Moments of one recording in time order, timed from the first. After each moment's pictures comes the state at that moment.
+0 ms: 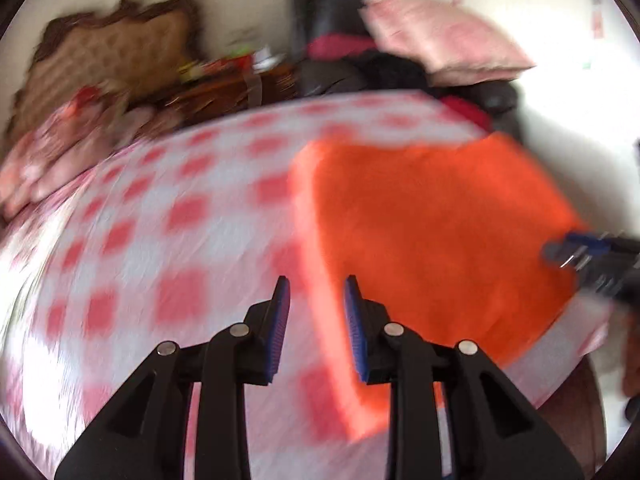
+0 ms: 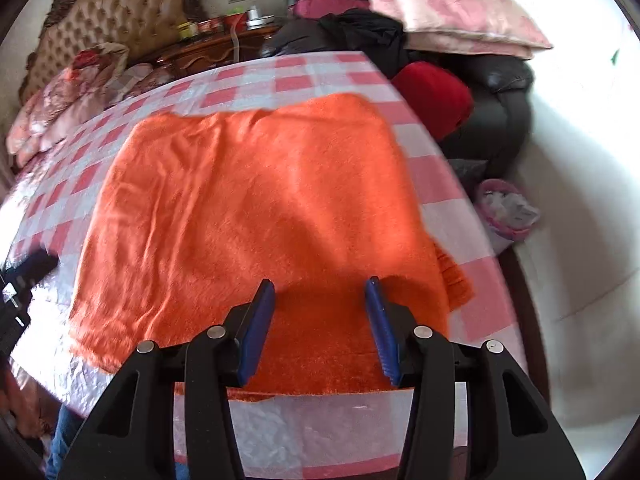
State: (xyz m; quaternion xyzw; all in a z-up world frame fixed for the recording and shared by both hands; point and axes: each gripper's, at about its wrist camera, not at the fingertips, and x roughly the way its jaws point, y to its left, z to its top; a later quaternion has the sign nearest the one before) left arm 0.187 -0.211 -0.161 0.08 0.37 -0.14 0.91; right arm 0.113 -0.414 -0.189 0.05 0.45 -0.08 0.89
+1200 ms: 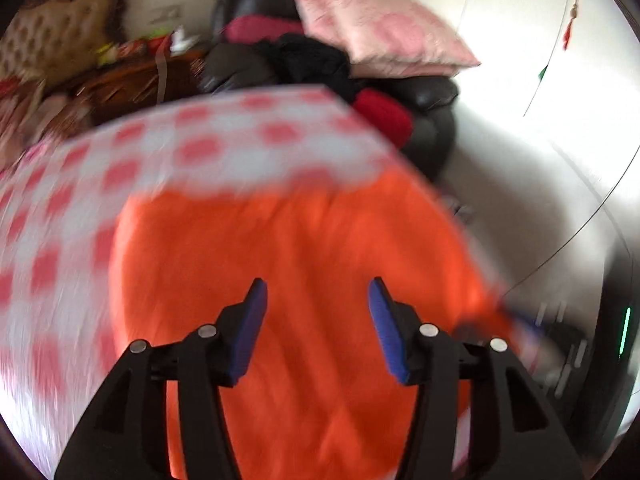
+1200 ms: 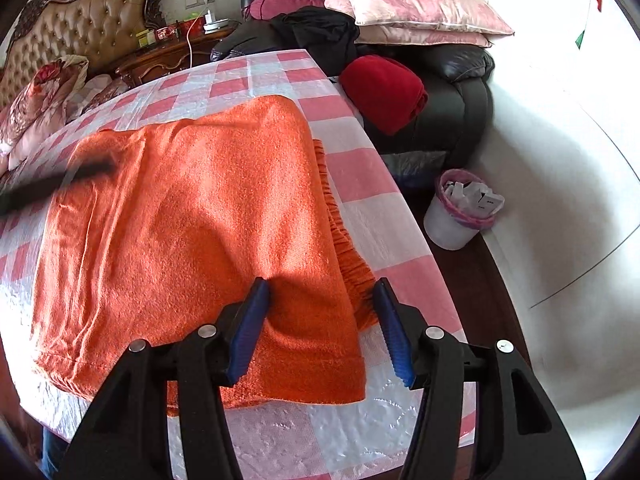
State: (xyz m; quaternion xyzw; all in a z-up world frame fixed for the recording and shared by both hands) left arm 0.230 -0.291 -0.173 0.03 0.44 -0.21 0.87; right arm 0.116 -0.449 -0.201 0.05 0.45 -0.13 0.88
